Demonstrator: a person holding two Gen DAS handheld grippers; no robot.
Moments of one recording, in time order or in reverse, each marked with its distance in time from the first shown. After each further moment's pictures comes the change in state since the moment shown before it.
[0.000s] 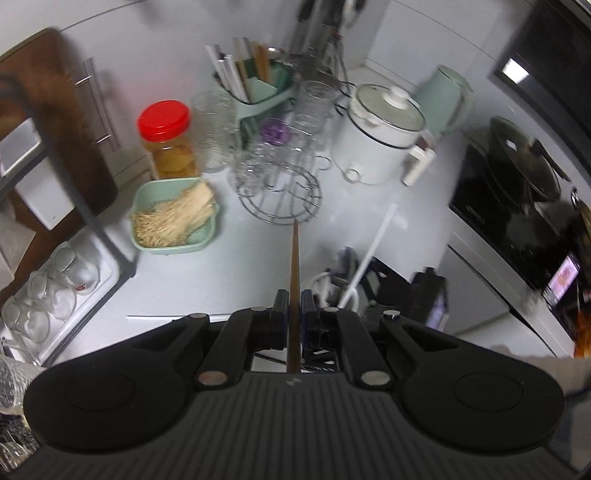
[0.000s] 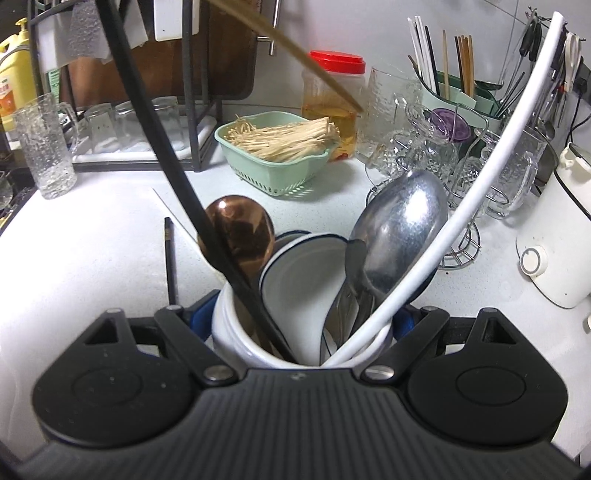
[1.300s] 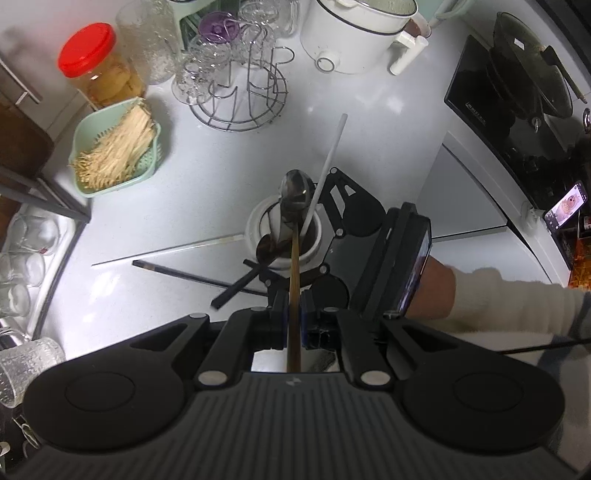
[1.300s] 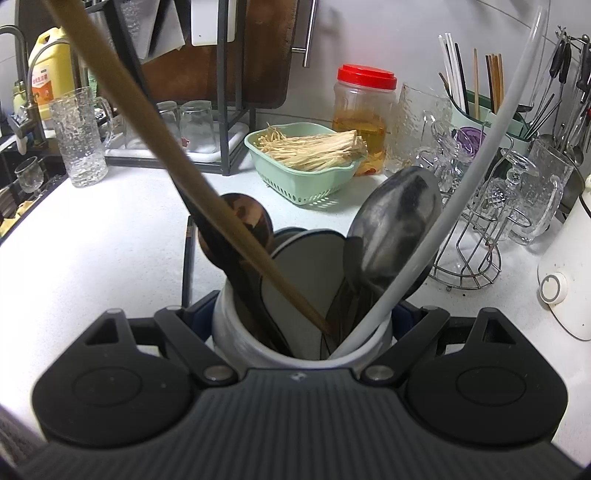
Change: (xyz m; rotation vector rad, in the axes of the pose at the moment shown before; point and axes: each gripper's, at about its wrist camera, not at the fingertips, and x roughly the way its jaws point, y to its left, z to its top) left arm 0.083 -0.046 0.036 0.058 0.435 -0.010; right arm -0.001 -0.009 -0.004 -0.082 -0.049 0.104
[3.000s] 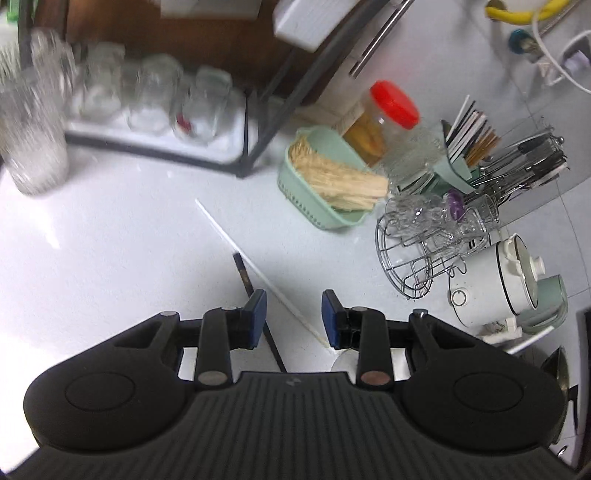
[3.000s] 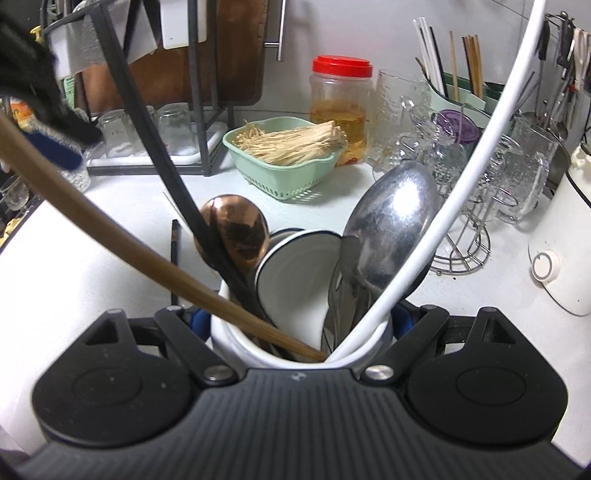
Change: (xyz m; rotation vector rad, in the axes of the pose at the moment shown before) left arm 0.093 0.151 -0.159 -0.928 -0.671 -0.070; right arm -0.002 -0.004 -0.001 0.081 0.020 -0.038
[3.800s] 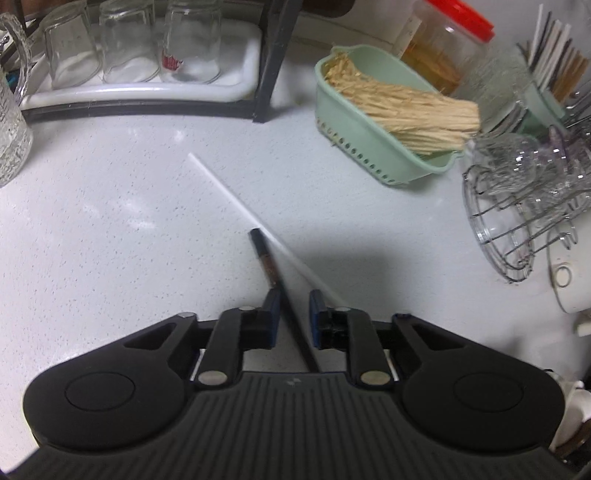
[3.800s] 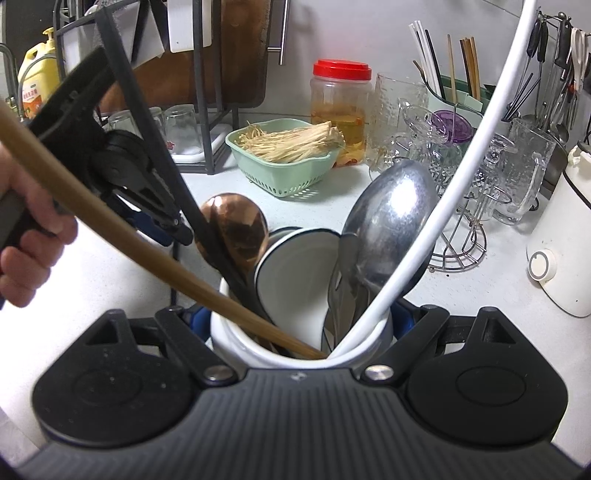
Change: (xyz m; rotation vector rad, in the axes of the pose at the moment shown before) left arm 0.126 -0.011 -0.008 0.082 0.071 0.274; right arm -0.009 -0.013 -0.009 -0.018 -0.018 0.033
